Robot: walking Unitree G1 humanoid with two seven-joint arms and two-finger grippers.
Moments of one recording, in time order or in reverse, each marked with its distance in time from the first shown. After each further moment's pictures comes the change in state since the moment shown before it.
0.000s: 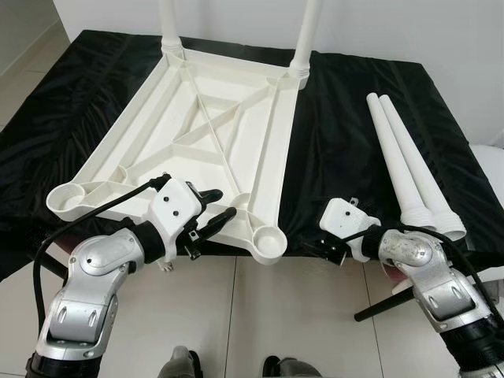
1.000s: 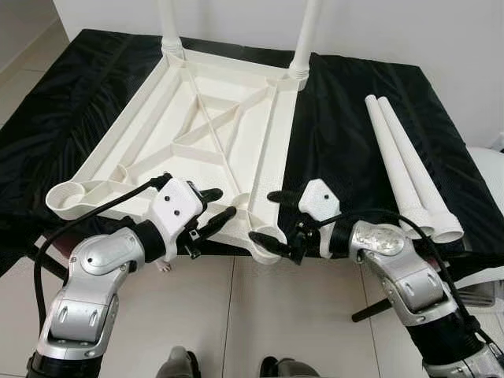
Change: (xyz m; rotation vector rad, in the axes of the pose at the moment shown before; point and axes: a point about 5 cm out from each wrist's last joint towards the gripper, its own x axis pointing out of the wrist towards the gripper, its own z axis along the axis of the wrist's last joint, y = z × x) left arm 0.000 0.001 0.001 0.015 0.004 0.007; right arm 0.020 0.024 0.042 0.223 -0.204 0.234
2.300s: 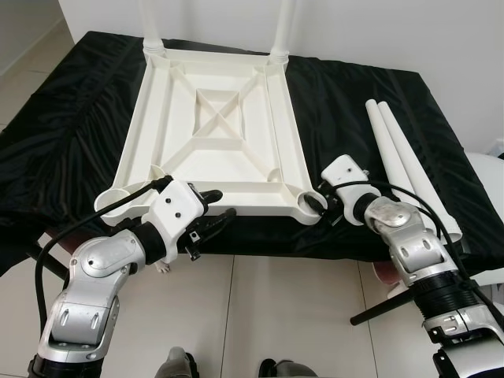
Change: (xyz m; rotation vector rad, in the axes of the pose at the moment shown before) left arm -0.001 -0.002 -0.001 0.004 0.008 0.006; right arm -0.018 -0.078 -0.036 0.080 0.157 -0.504
